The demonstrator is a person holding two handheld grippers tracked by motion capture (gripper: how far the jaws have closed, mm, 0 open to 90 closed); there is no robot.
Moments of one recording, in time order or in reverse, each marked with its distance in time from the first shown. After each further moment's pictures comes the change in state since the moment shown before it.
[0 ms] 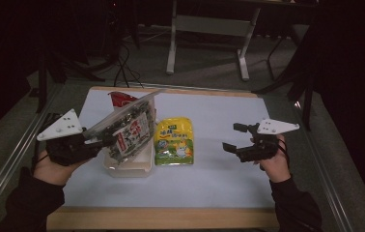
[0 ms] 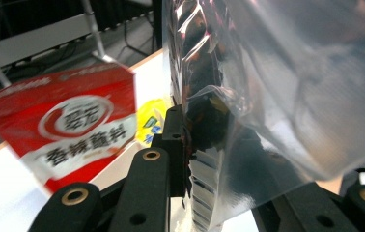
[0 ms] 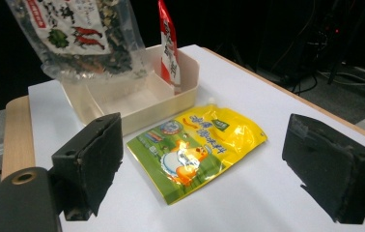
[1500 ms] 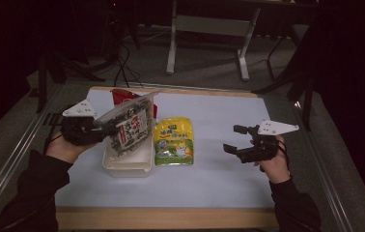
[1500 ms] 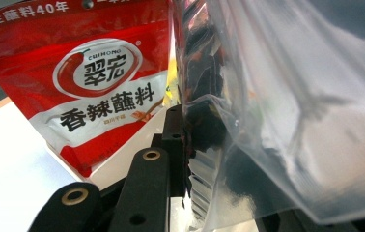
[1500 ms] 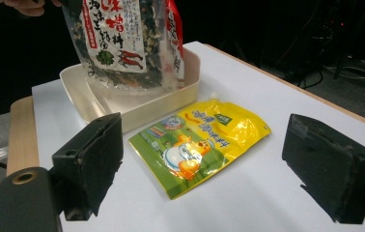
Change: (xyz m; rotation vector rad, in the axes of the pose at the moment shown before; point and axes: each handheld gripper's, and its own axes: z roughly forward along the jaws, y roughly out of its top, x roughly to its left) left arm 0.050 -0.010 0.047 0.163 -0.007 -0.041; right arm -0.004 -0.009 0.000 -0.001 0.015 0.029
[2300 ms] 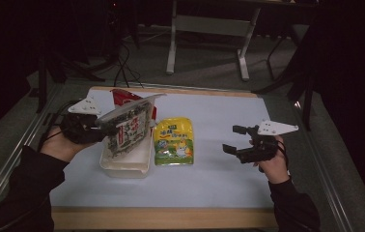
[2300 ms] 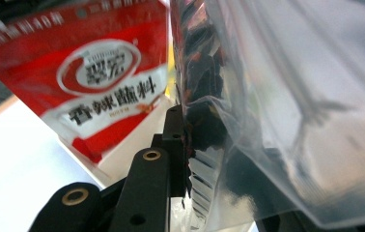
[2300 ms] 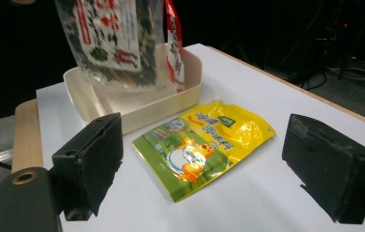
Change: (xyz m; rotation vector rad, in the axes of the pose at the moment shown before) left arm -0.011 0.019 -0.005 0.111 0.015 0.047; right arm 0.001 0.000 0.001 -0.010 0.011 0.008
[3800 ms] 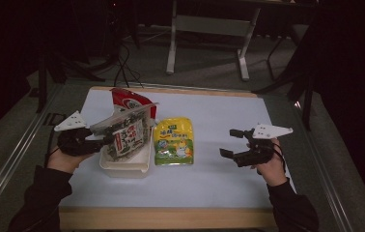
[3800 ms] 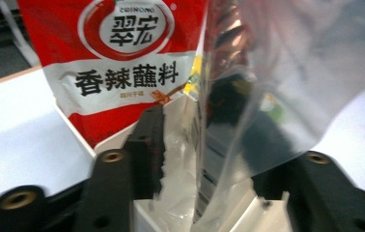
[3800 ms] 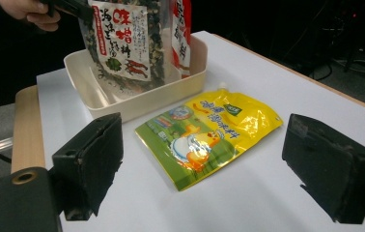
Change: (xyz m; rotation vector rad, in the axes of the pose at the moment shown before) left arm 0.021 -0.076 0.026 -0.243 0.025 -0.172; right arm 0.004 -0.009 0.008 0.041 0.008 -0.017
